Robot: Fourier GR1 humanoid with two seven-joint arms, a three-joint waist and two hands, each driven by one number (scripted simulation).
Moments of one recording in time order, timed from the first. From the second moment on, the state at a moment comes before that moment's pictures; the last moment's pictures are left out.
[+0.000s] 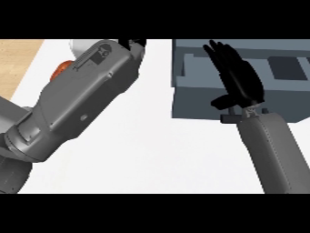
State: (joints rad) left arm -1.29 0.21 -0.59 -0.74 0.93 0.81 -0.08; right arm -0.56 -0.14 0.03 -1.24 1.14 -0.06 -0.09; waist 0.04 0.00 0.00
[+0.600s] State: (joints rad) left arm -1.19 0.35 -0.59 -0.94 0.87 0.83 0.03; right arm -0.77 -0.14 -0.04 -0.78 1.26 -0.38 -0.14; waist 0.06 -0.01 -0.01
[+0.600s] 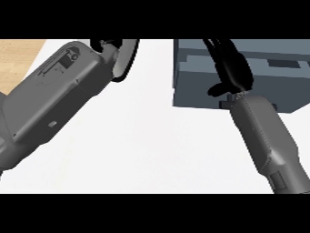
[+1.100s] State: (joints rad) left arm -1.14 0.39 -0.58 -1.03 0.84 0.84 0.07; right arm -0.92 -0.17 -0.12 -0.51 1.28 -0.58 -0.16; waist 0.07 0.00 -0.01
